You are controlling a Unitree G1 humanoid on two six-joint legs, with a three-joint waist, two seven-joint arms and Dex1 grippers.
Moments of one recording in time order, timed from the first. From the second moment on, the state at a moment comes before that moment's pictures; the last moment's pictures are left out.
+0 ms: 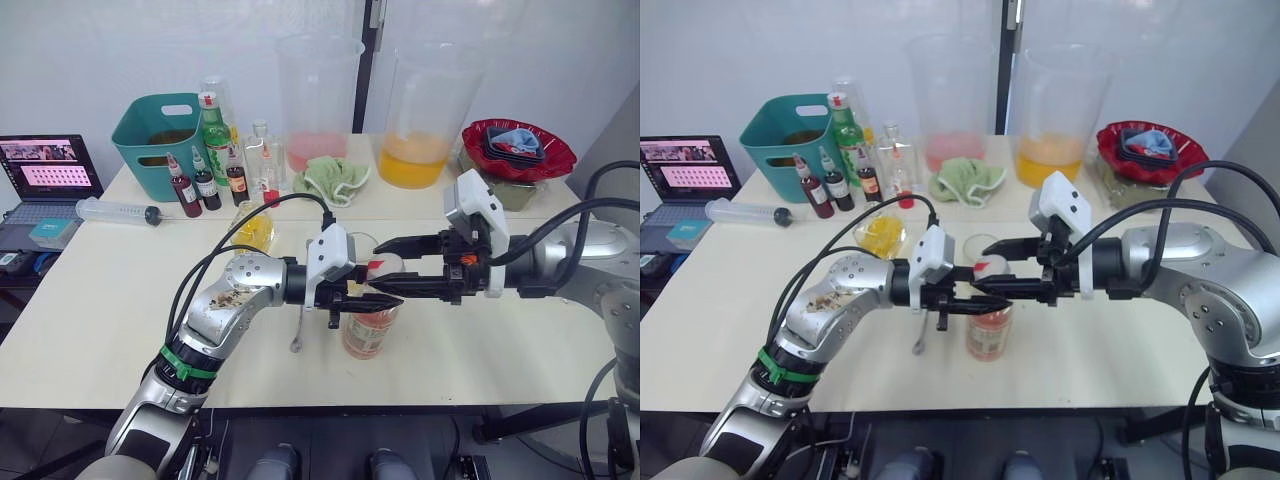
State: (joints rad) left arm -0.67 0.38 -0.32 -0.16 -0.43 0.46 -1.03; right arm -0.70 -0.88 -0.07 -0.52 0.91 1.07 0.87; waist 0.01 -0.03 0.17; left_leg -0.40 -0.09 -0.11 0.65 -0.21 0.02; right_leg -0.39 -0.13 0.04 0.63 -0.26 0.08
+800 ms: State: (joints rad) left arm -0.67 0.38 -0.32 -0.15 -0.43 0.46 -1.03; right arm -0.70 -0.90 -0.06 -0.53 0.89 0.98 0.91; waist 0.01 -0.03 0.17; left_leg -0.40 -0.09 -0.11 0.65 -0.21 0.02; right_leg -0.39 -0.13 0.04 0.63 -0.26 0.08
